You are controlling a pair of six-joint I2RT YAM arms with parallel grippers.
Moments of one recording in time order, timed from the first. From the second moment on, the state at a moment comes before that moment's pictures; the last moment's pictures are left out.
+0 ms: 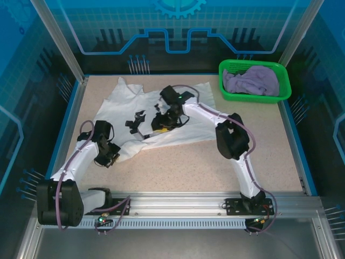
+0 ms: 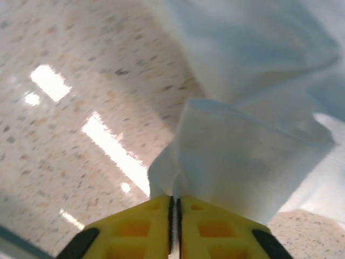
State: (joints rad) left arm 0.03 1.18 0.72 -0.99 0.06 -1.04; right arm 0.70 2.27 1.98 -0.93 -0.58 0.44
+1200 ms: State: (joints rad) left arm 0.18 1.31 0.85 -1.18 0.11 -1.03; right arm 0.87 2.68 2.50 -1.00 -0.40 0.45
